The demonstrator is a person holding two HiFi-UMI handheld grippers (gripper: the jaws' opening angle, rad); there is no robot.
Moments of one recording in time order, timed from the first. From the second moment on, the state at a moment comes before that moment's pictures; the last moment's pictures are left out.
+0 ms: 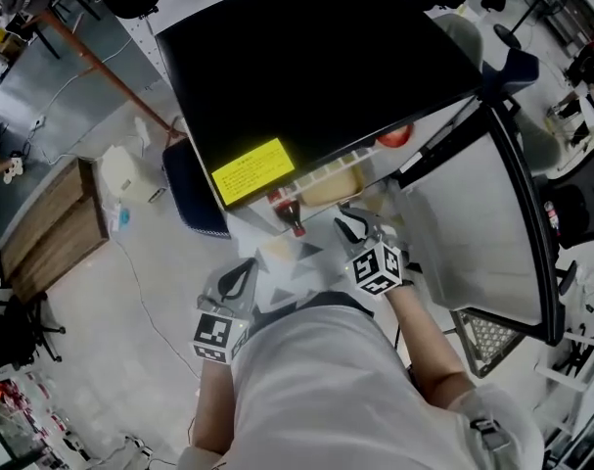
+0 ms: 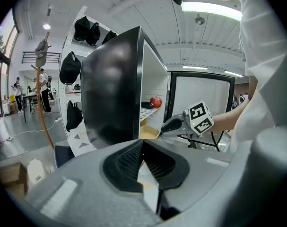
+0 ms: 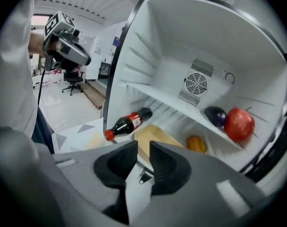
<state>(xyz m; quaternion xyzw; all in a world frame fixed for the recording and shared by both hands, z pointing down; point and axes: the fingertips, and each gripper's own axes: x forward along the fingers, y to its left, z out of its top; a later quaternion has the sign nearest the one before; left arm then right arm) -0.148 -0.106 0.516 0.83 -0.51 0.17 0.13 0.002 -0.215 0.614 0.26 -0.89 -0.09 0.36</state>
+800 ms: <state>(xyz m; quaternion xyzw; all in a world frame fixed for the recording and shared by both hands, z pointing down) -0.196 -0.101 0.531 0.79 -0.56 0.17 0.17 -0.027 -0.253 0.697 0.14 -0.82 -0.20 0.52</state>
